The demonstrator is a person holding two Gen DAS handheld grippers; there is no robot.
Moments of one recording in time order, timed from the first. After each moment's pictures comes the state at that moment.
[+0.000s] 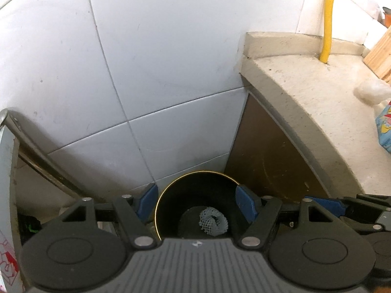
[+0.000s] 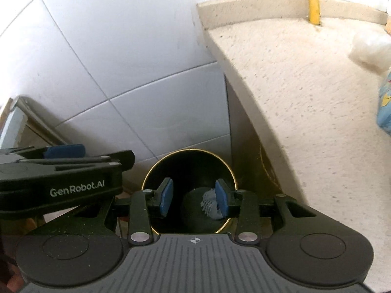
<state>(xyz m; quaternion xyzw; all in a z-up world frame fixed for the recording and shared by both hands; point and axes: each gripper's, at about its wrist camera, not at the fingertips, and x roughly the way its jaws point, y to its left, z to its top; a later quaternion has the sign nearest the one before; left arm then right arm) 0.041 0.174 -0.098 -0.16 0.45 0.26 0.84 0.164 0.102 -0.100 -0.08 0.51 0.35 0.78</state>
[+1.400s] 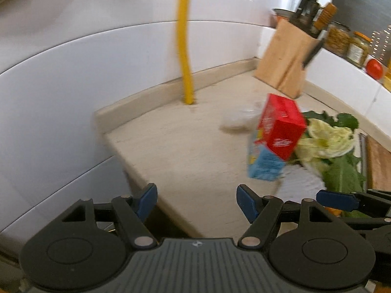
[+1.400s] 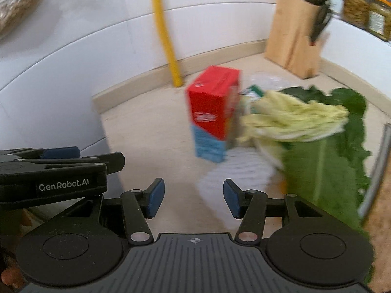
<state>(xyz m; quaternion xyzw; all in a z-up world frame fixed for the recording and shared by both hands) 0.117 0.058 -0.027 -0.08 0.37 0.07 0.92 0.176 -0.056 -0.018 -0.02 0.41 0.19 0.89</state>
